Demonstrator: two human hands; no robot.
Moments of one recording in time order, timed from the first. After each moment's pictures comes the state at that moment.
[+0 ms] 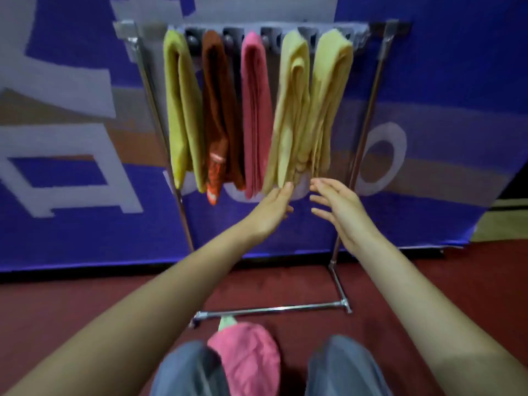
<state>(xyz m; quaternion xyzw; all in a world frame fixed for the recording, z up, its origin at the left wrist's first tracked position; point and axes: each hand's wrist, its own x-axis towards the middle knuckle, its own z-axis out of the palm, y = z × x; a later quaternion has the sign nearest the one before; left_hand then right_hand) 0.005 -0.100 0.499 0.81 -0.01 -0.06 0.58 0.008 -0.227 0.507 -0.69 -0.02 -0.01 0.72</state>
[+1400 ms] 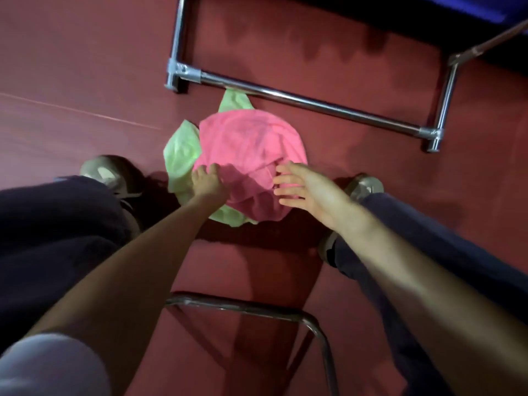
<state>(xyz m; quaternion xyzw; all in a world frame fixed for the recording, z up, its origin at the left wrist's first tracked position) -0.029 0.042 -0.064 0.83 0.34 -0.34 0.29 0.038 -0.118 0.036 -0.64 0.22 0.52 0.52</state>
